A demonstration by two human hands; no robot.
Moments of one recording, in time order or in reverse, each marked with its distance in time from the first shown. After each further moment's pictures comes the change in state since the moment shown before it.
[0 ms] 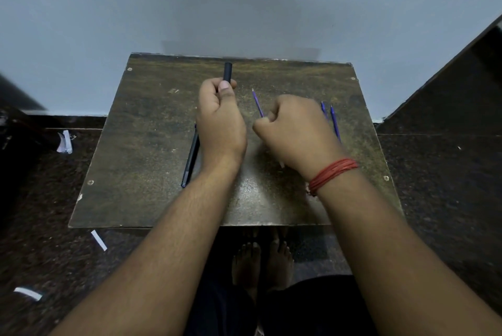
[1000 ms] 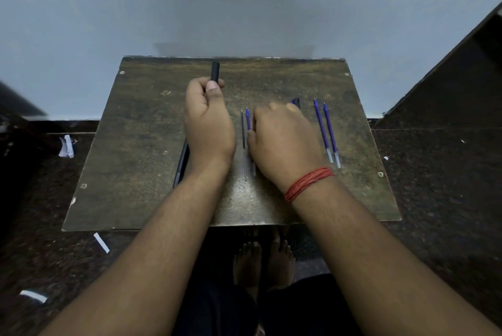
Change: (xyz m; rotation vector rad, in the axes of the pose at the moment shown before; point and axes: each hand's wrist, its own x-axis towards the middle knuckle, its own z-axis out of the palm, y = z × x) left_hand 0.000 -0.003 -0.003 0.072 0.021 0.071; right_hand -0.009 0.012 0.030 -0.242 0.176 -0.196
